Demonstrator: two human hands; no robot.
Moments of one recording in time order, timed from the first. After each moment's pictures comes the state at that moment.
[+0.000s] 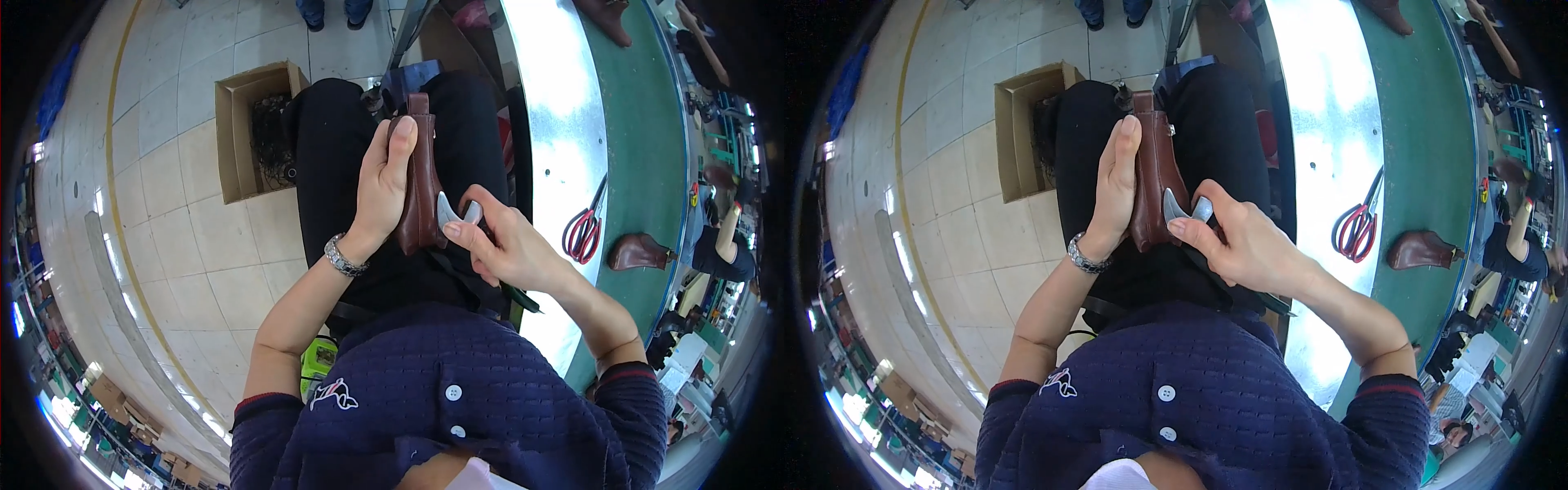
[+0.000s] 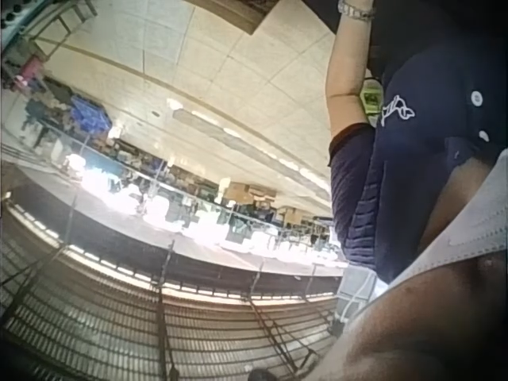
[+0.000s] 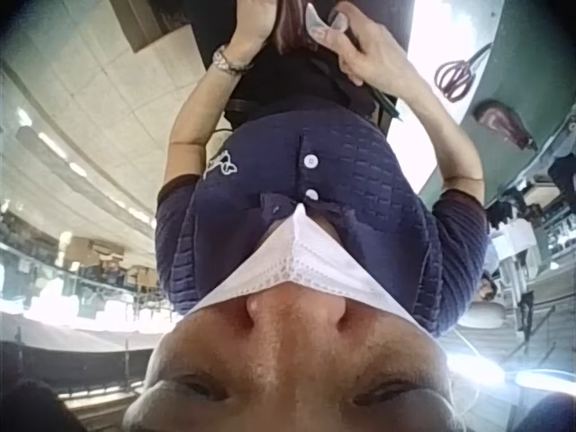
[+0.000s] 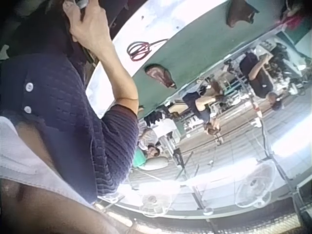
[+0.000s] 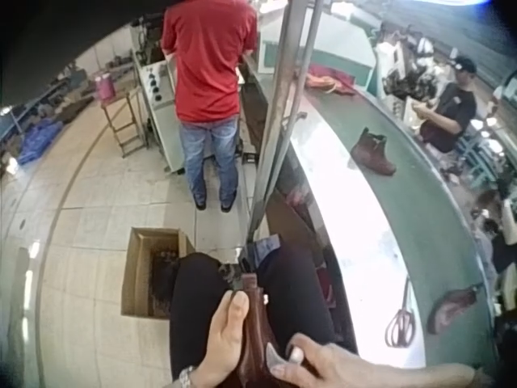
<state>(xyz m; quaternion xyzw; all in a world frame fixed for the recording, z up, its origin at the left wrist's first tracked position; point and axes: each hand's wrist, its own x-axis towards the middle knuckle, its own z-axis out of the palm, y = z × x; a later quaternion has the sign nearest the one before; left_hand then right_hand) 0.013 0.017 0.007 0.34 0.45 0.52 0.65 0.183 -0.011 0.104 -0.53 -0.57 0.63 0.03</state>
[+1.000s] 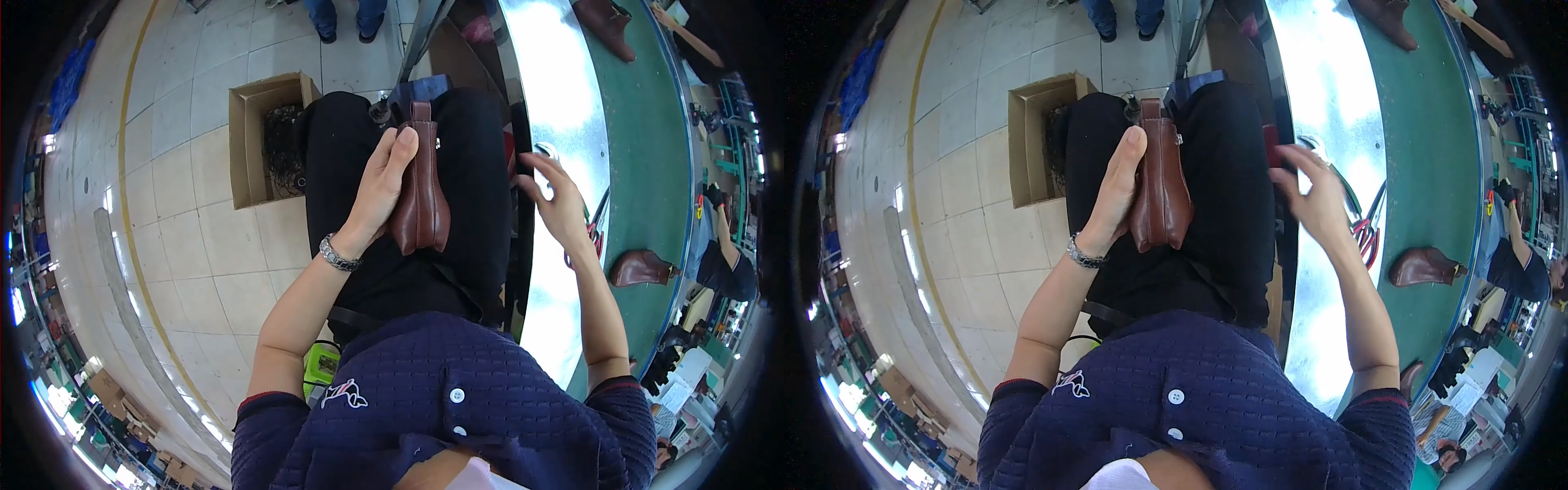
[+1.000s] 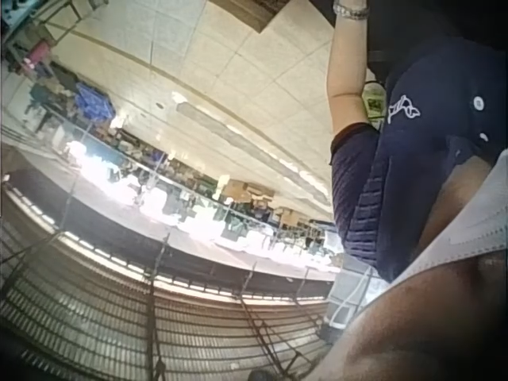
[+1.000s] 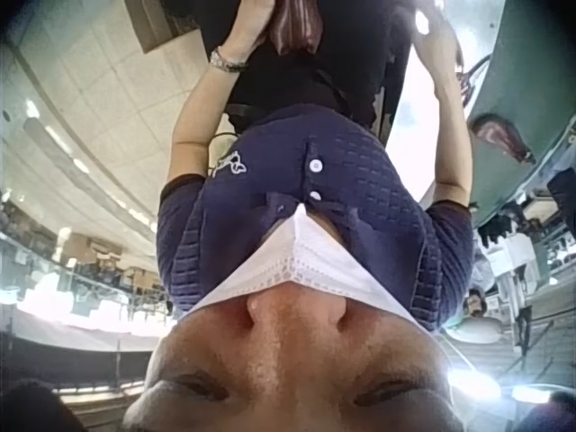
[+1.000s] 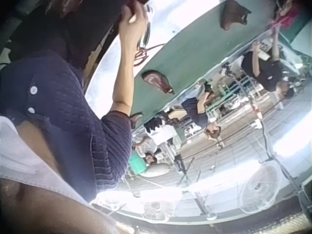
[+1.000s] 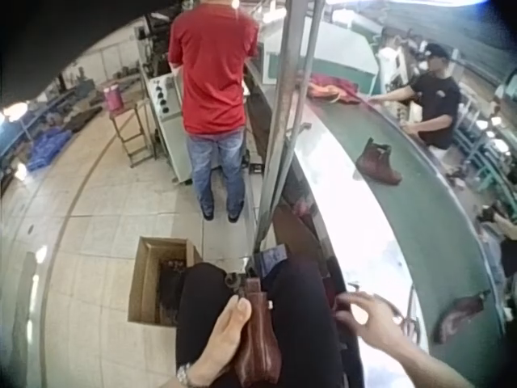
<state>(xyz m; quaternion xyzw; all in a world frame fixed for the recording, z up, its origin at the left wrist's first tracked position) -0.001 0.024 0.003 0.29 0.40 0.47 0.73 0.275 0.011 0.028 -0.63 -0.74 0.20 0.13</state>
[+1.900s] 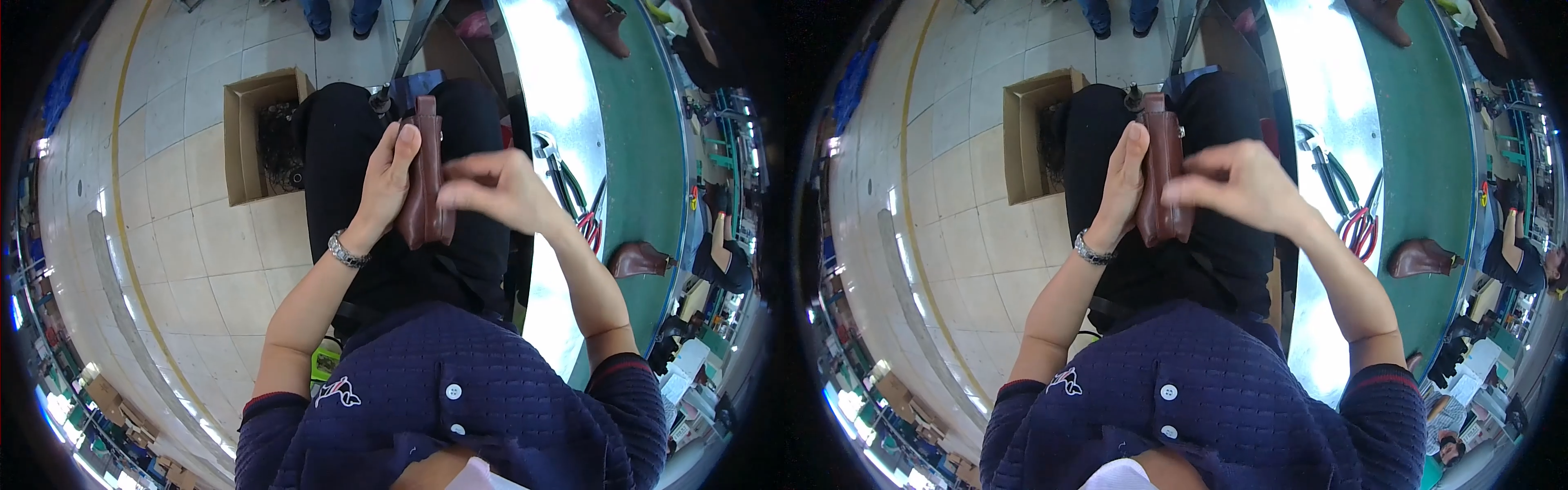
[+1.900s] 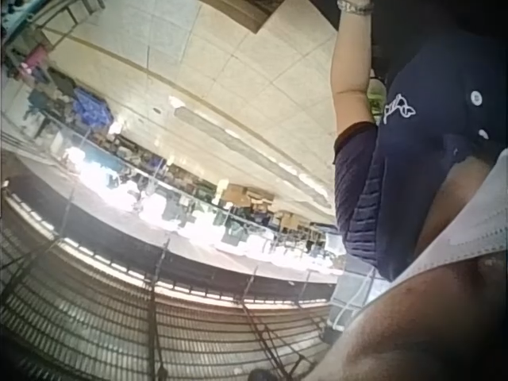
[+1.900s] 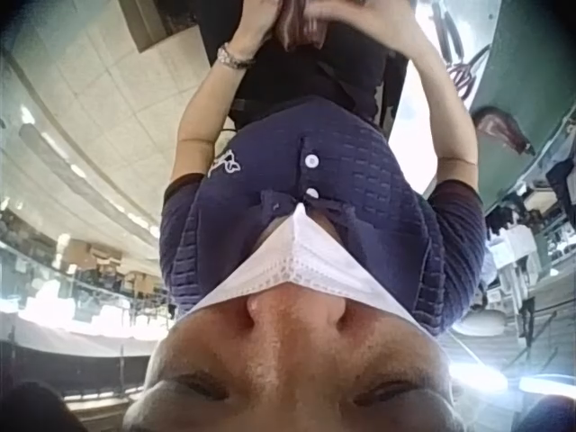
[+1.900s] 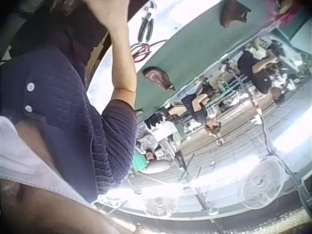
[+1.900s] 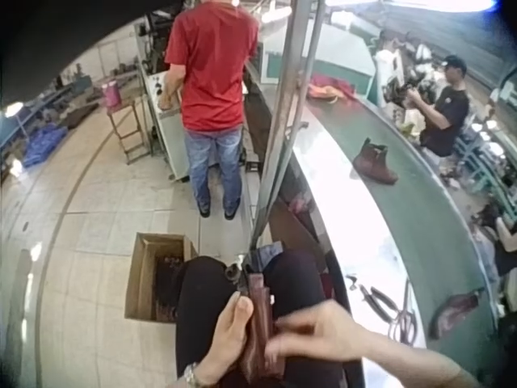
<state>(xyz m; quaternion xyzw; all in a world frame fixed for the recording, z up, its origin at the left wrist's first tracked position) 0.007 0.012 -0.004 0.31 0.39 0.52 0.69 0.186 0.024 0.072 -0.48 -0.70 0.51 0.15</state>
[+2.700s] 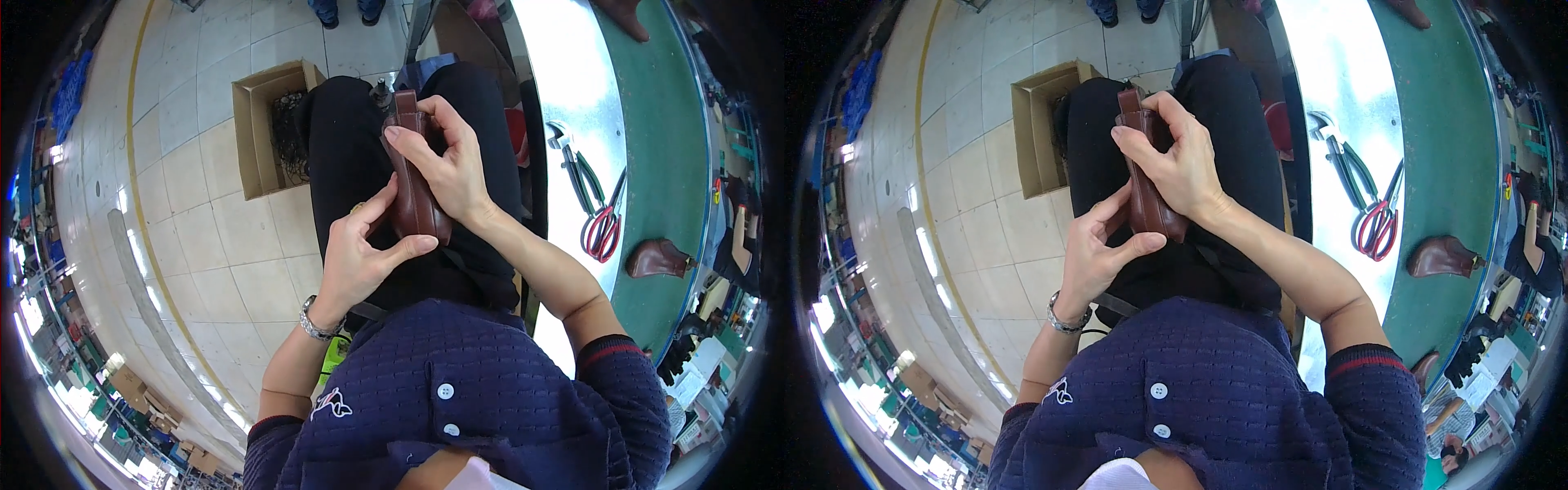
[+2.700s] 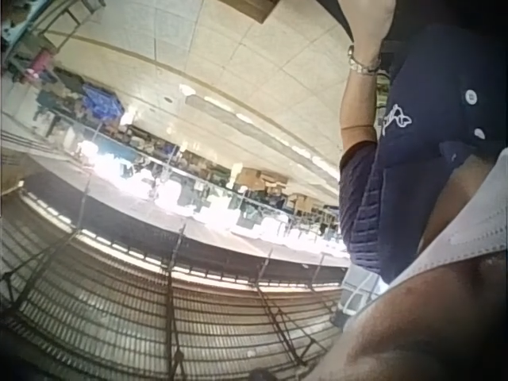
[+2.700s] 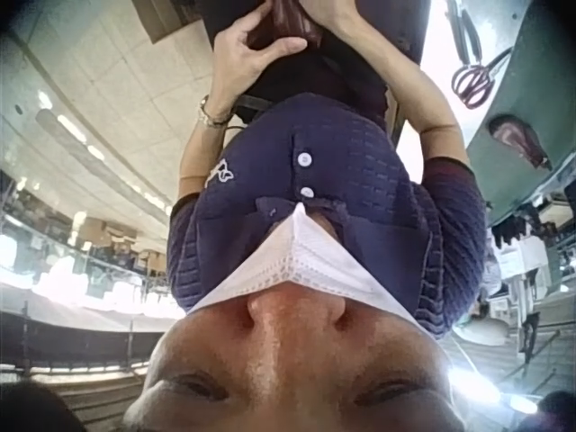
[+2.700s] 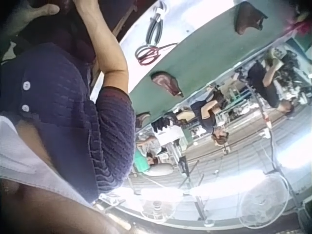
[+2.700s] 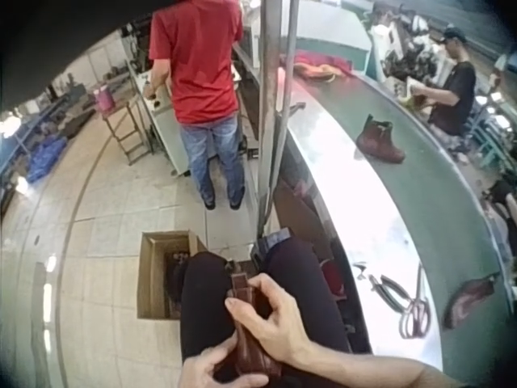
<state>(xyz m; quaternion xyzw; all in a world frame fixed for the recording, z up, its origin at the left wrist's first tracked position) -0.039 -0.046 0.043 0.48 0.51 0.33 0.64 0.112 0.035 0.021 -0.49 -0.52 0.52 0.47</state>
